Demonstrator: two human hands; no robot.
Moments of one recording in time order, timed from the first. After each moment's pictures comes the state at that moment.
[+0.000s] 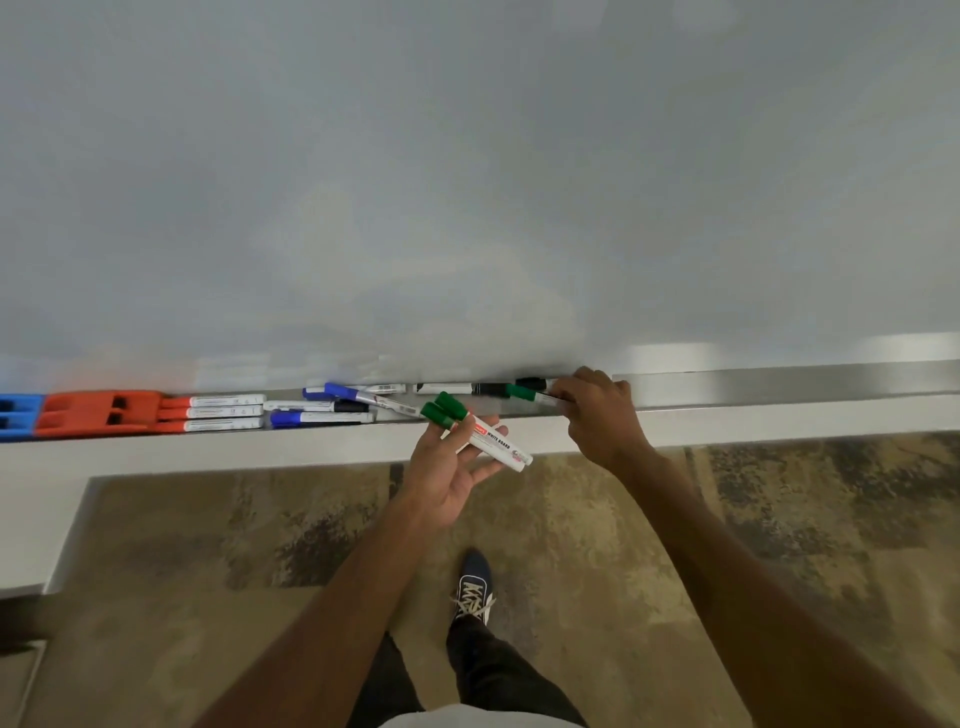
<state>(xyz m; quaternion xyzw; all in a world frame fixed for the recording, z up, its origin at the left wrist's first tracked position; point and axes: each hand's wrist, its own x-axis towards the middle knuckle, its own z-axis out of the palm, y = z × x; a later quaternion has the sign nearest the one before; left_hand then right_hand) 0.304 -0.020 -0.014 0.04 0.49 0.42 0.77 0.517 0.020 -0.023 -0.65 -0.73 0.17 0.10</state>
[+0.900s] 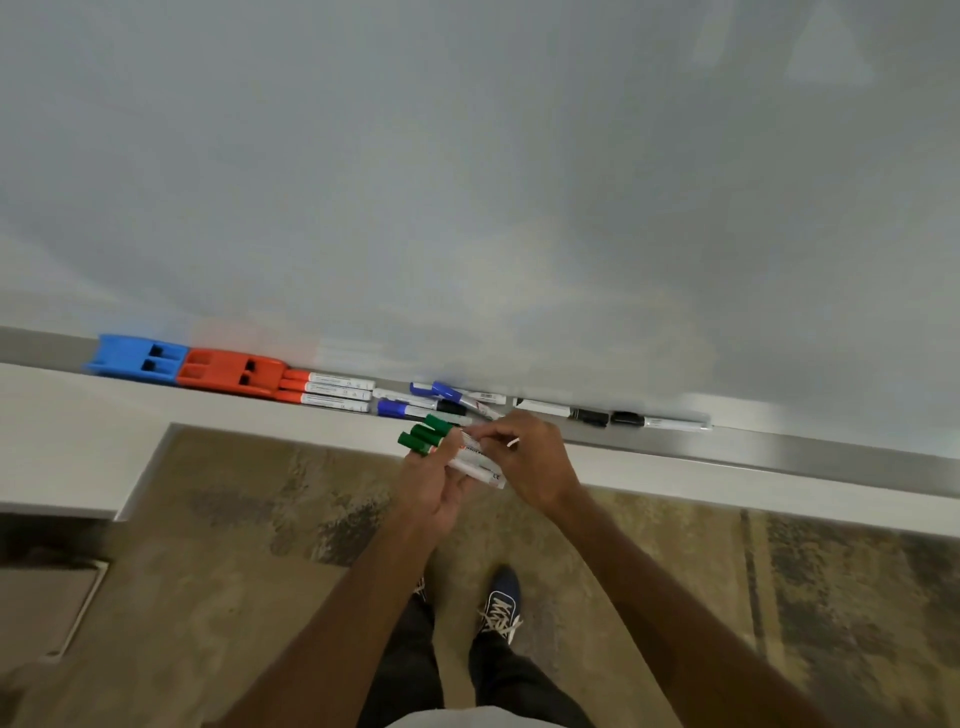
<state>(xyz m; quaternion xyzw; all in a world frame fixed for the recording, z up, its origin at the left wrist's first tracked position) 0.189 -0.035 -0.018 -0.06 0.53 0.54 0.65 0.328 0.005 -0.010 -0.53 -0.70 0.41 0.25</state>
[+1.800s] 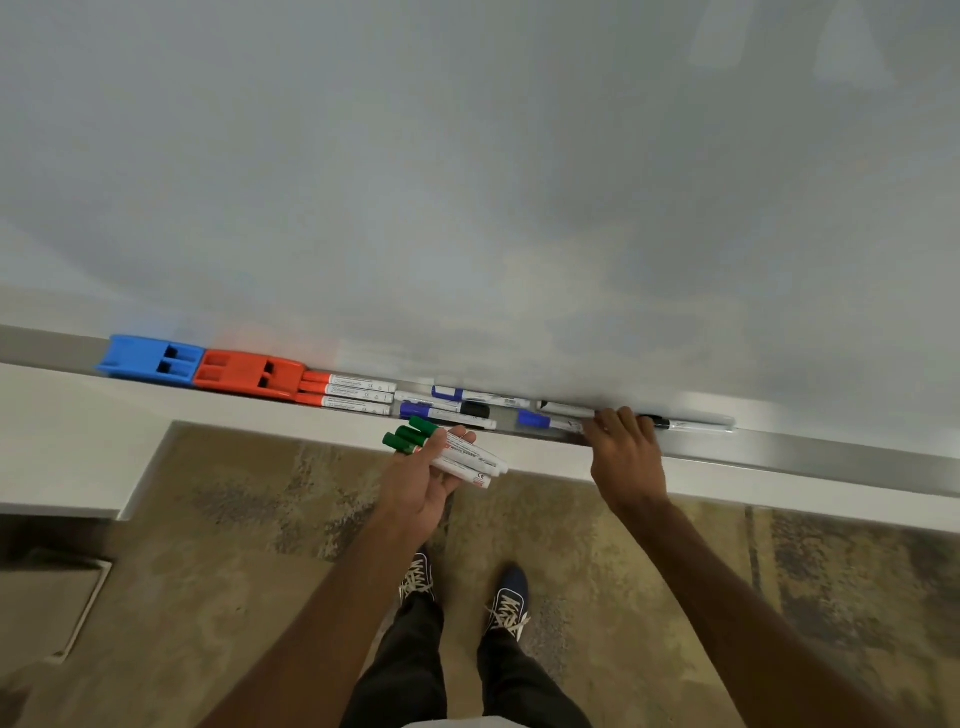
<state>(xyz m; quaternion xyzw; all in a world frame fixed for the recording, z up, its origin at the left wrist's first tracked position) 0.135 -0.035 -0.018 -0.05 0.51 0.52 0.68 0.390 0.016 -0.045 -0.59 -0.81 -0.01 0.00</state>
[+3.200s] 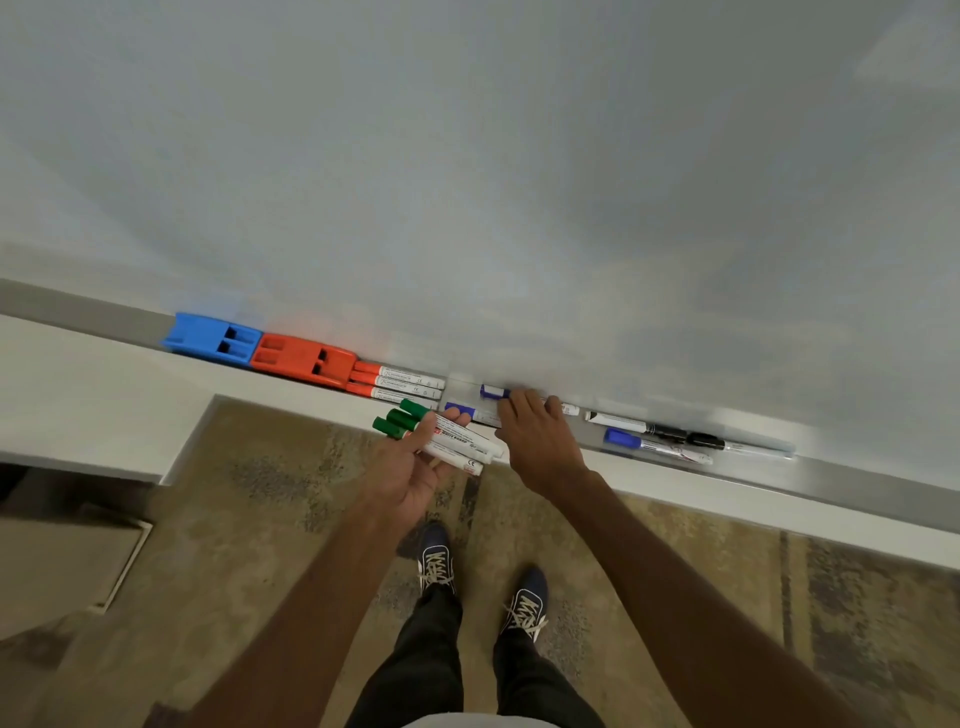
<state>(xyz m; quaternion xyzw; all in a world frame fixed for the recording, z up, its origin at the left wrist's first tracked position) 0.071 -0.038 0.001 -0.03 0.45 0.59 0.67 0.242 0.036 -0.048 -0.45 -0.89 0.08 -0.07</state>
